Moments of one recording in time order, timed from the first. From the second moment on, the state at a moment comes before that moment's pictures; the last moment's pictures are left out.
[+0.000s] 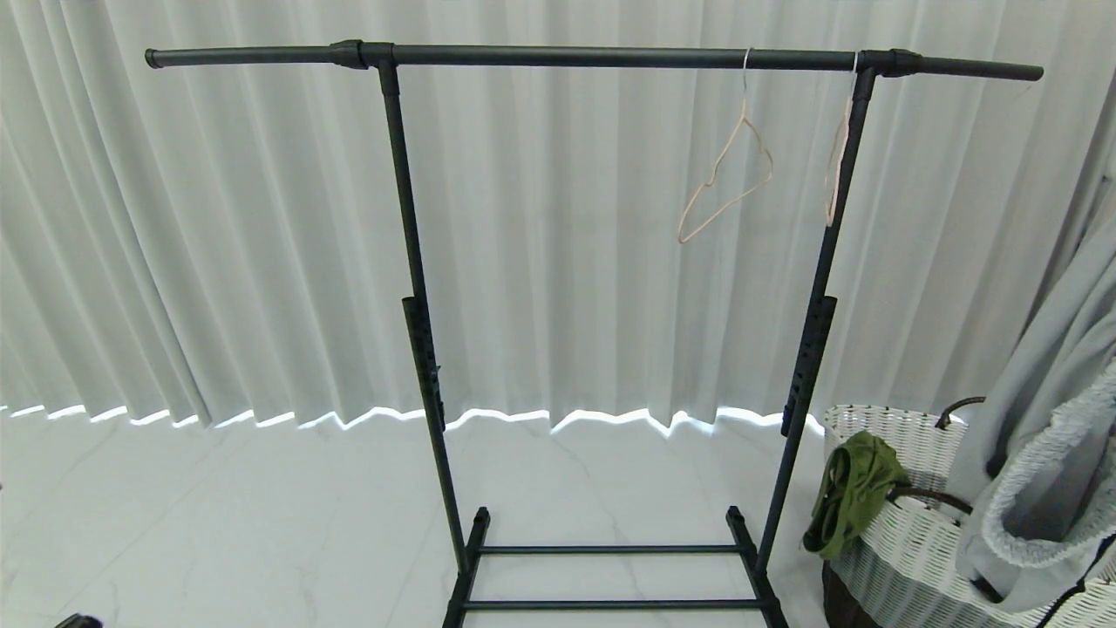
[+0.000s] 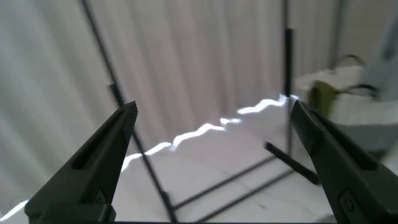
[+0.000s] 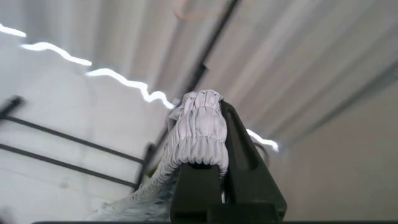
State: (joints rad) left arm -0.07 0.47 -0.42 -0.09 -0.47 0.17; right arm 0.20 1.11 -1.26 0.31 0.00 -0.34
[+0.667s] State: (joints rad) left arm -0.69 1.31 -0.81 -0.19 -0.32 -0.31; right arm 0.44 1.18 -1.32 0.30 0.00 -0.23
